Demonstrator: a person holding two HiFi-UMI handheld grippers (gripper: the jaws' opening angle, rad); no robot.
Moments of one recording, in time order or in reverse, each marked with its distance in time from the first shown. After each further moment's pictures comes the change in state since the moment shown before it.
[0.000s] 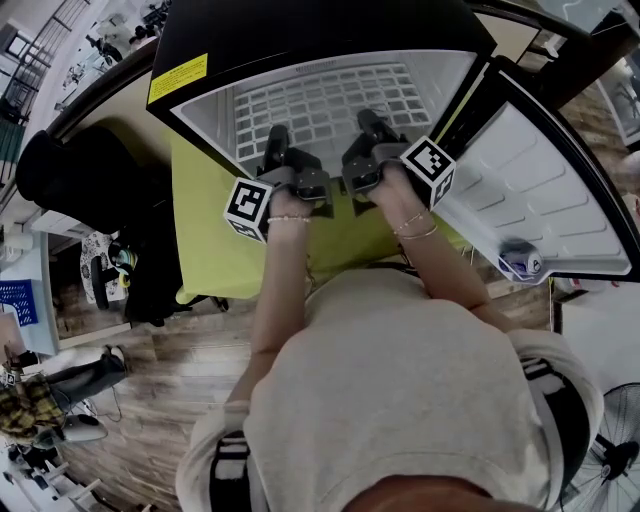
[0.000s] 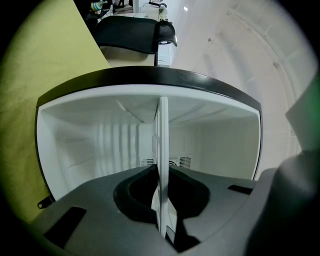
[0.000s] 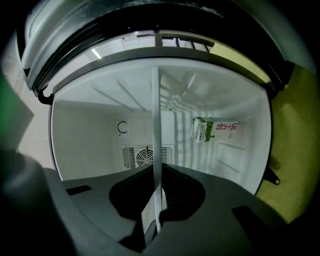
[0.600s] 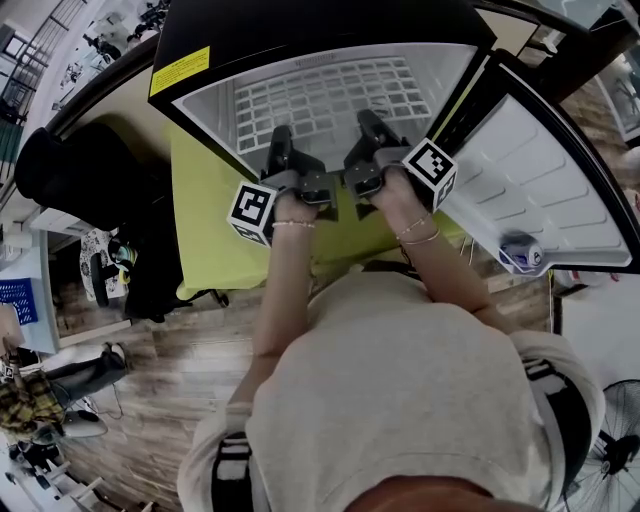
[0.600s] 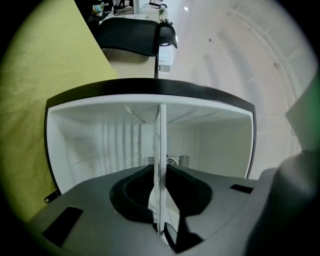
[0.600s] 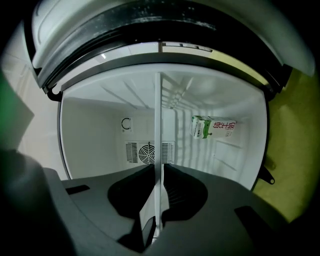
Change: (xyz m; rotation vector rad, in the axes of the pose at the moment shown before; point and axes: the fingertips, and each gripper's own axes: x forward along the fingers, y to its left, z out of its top) left arm -0.019 0.000 -0.005 -0.004 -0.003 0.009; right arm -0.015 0.000 -0.009 -0.030 0.027 0.018
